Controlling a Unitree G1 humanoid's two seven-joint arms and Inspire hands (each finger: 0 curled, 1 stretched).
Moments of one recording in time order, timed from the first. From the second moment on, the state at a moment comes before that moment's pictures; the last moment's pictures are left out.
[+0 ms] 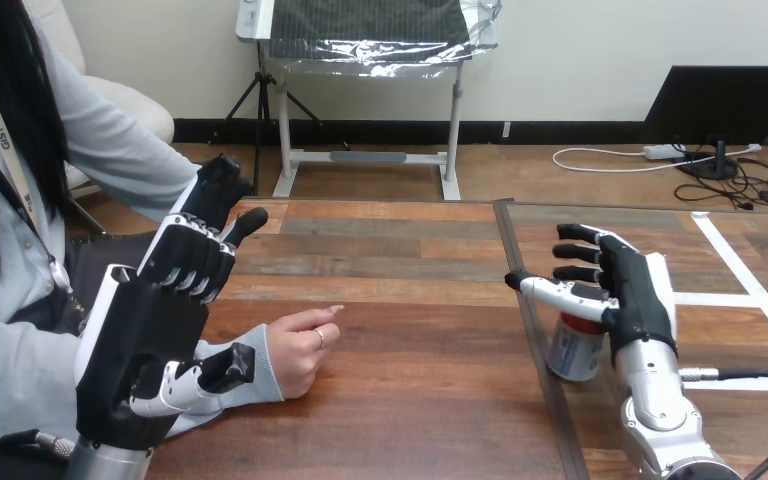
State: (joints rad) left arm -0.10 0.10 0.24 0.58 -0.58 -0.95 -0.95; right arm -0.64 -0.20 -0.13 1.36 -0.14 -0.51 -0.20
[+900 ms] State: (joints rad) left arm -0.10 0.10 0.25 0.59 -0.59 -0.95 -0.98; right arm -0.59 -0.20 -0.13 1.36 -0.12 -0.50 -0.15
